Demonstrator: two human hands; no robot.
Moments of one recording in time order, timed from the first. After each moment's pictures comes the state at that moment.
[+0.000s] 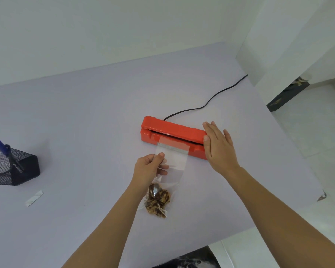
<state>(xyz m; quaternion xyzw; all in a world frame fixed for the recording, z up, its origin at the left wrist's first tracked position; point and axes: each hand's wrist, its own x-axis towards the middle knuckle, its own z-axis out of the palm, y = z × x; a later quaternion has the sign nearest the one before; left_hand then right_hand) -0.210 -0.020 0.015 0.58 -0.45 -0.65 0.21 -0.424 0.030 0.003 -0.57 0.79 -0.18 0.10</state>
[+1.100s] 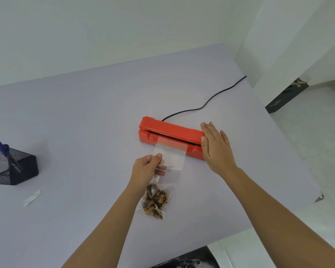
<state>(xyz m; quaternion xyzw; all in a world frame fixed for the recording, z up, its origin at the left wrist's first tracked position) -0.211 -0.017 0.007 0.58 -0.45 -0.64 0.22 -0.426 0.031 0.007 -0.58 0.78 -0.19 0.11</state>
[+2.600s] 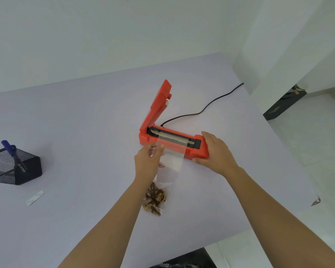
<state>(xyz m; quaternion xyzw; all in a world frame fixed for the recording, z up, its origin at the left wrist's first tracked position) -0.230 -0.030 0.015 0.60 -0.56 -0.50 0.27 -0.440 0.032 0.016 -0.59 0.77 -0.12 0.21</state>
